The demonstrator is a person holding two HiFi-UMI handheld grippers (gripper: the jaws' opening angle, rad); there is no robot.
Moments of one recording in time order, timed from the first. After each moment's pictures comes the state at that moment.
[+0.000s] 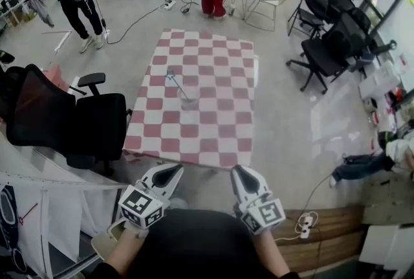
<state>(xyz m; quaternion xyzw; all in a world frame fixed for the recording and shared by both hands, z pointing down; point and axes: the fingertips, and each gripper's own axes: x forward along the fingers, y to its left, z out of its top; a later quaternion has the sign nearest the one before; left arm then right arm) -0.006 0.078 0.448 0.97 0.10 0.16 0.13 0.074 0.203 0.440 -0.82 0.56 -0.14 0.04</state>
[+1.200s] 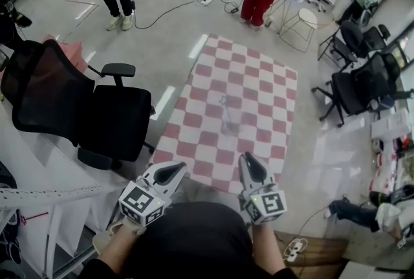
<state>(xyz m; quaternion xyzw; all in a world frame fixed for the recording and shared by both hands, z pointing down) -0.011 -0.119 0.465 0.98 0.03 0.15 0.16 0.127 -0.025 0.454 -0.80 0.59 -0.13 -0.04</state>
